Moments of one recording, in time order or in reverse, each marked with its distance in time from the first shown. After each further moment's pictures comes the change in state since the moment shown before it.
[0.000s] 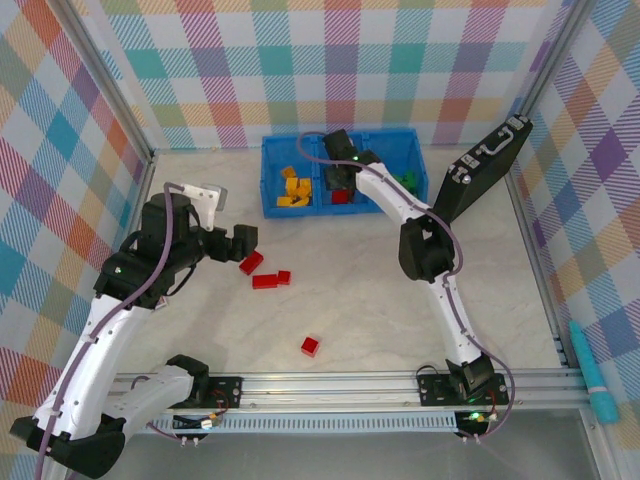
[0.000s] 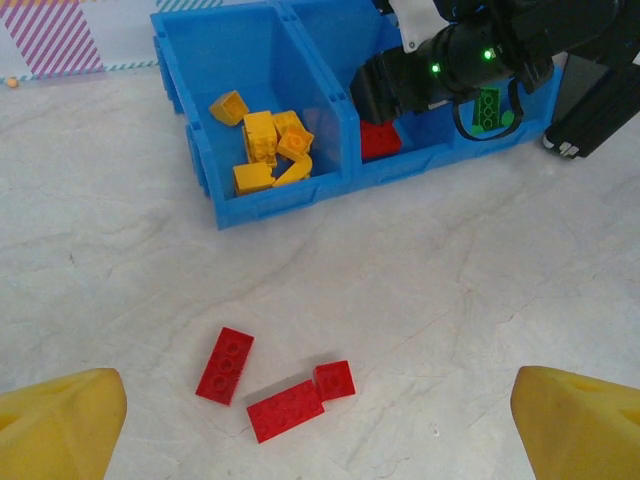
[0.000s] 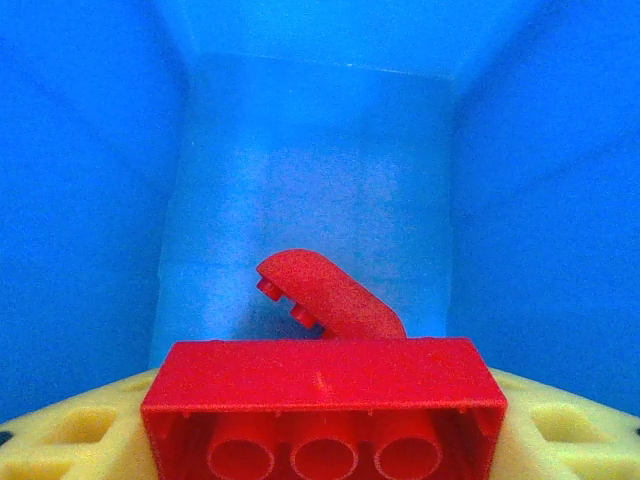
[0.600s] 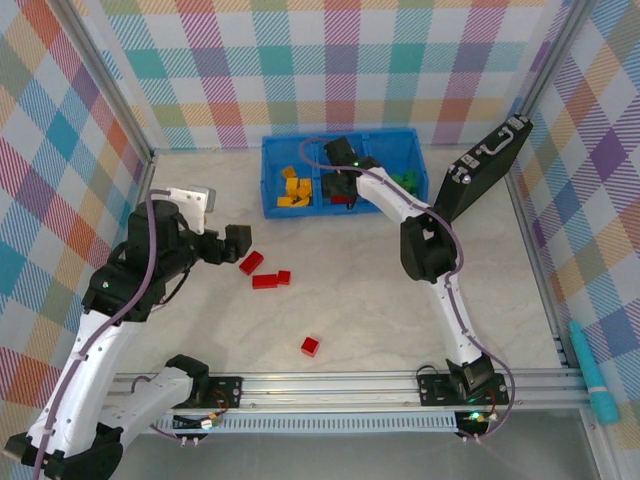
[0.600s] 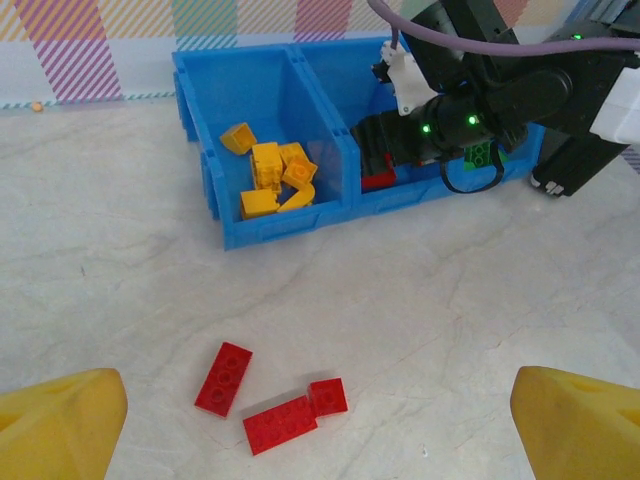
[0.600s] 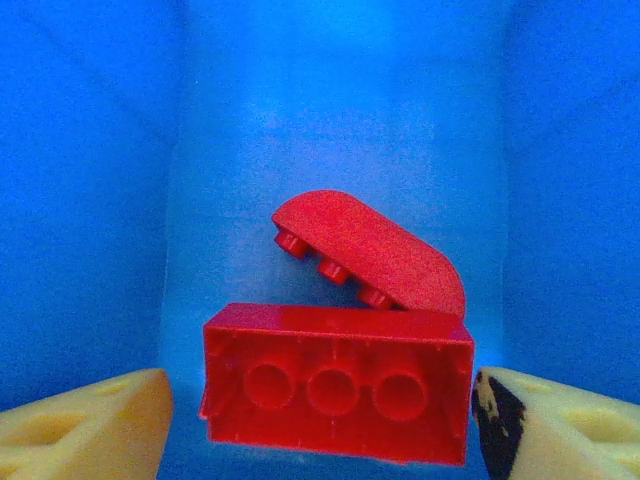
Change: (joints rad) left arm 0.000 -0.072 0.000 0.004 -0.022 -0.042; right arm -0.001 -0.035 -0.122 0.055 -0.068 0.072
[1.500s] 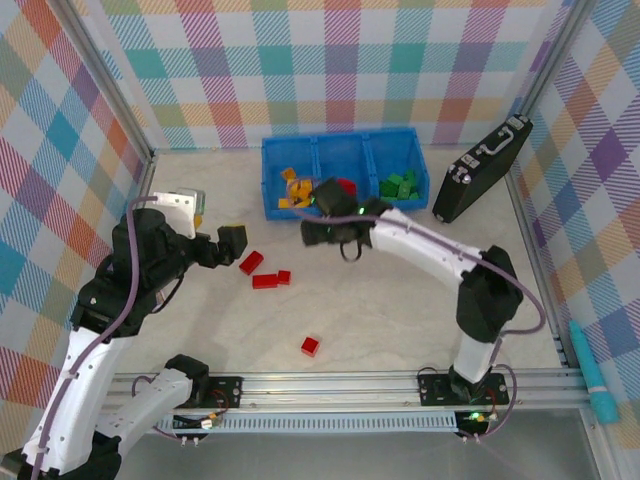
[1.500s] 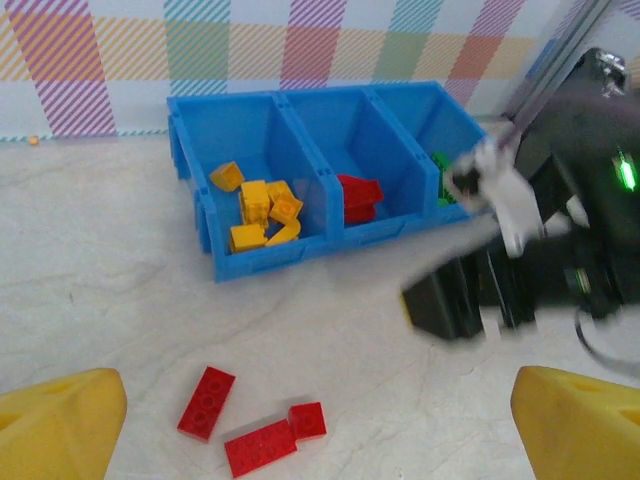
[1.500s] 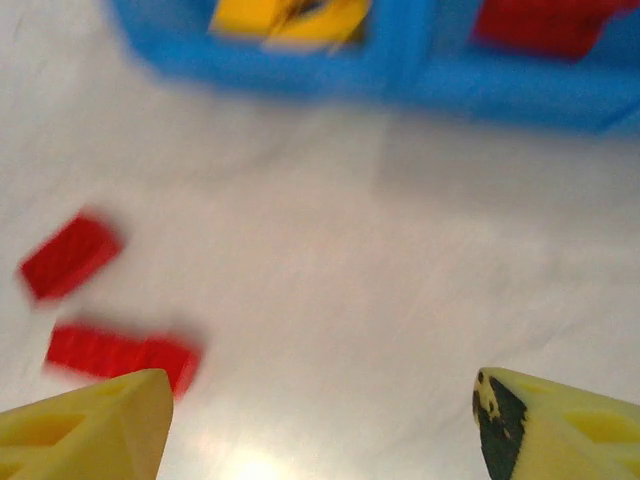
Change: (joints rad) left arm 0.000 -0.069 -0.005 0.032 0.019 -0.029; right arm 0.341 -0.695 -0.711 0.016 -0.060 0.216
